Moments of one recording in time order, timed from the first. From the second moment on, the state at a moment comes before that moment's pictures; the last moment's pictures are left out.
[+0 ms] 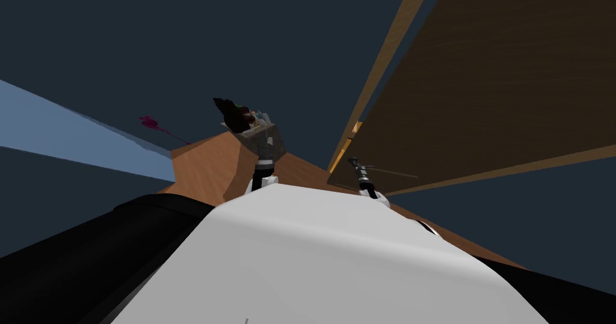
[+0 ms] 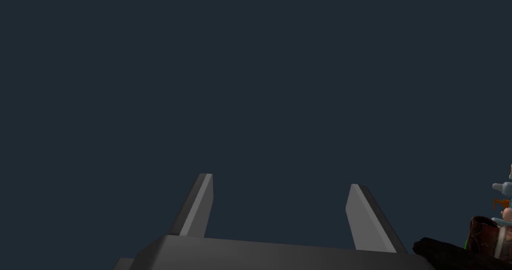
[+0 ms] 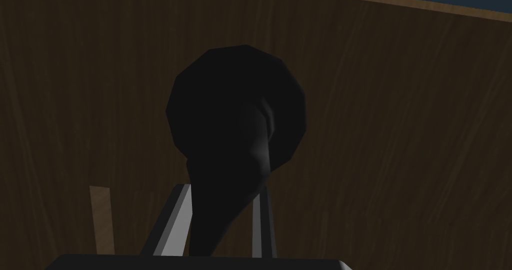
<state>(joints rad) -0.15 -0.42 -0.05 -0.56 0.02 -0.84 -0.33</state>
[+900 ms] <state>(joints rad) -0.08 -0.49 0.03 -0.57 0.06 -0.95 -0.43</state>
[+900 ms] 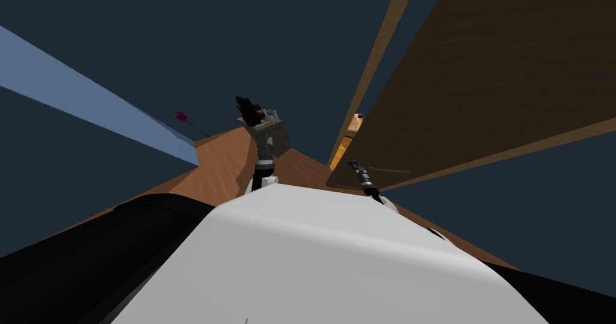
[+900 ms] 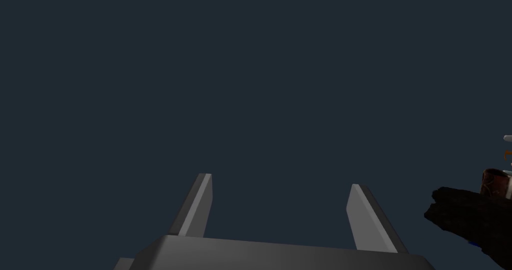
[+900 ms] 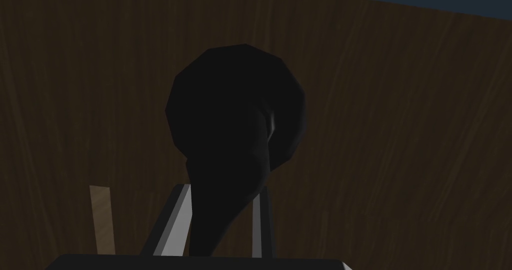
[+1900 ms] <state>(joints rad) 0.01 -0.56 0.06 -0.57 0.09 -1.10 -0.50</state>
